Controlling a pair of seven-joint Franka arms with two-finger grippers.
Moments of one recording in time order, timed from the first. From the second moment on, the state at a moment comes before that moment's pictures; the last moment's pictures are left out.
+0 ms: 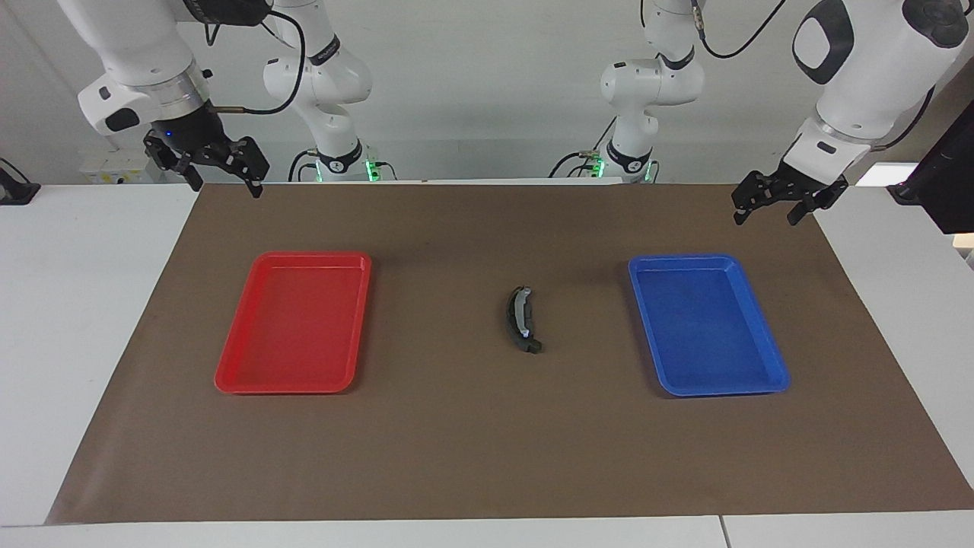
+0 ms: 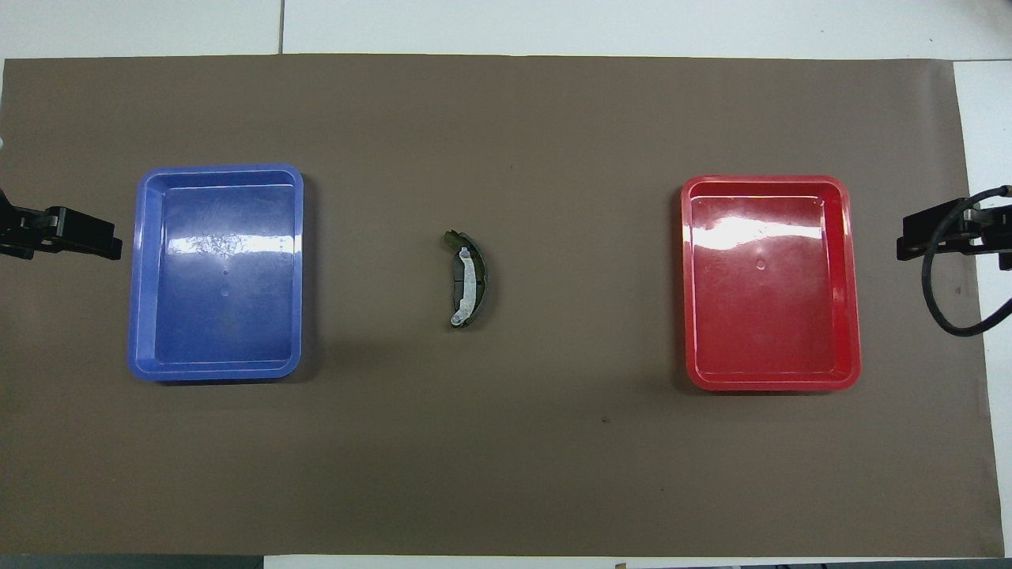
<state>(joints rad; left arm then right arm) -0.06 -0.01 0.03 -1.65 -0.01 1.59 0.06 -0.02 -0.04 0.02 -1.56 -0.03 1.46 0.12</state>
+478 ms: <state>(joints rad) -0.06 -0.01 0.03 -1.65 -0.01 1.59 0.06 -0.02 -0.04 0.02 -1.56 -0.03 1.46 0.11</state>
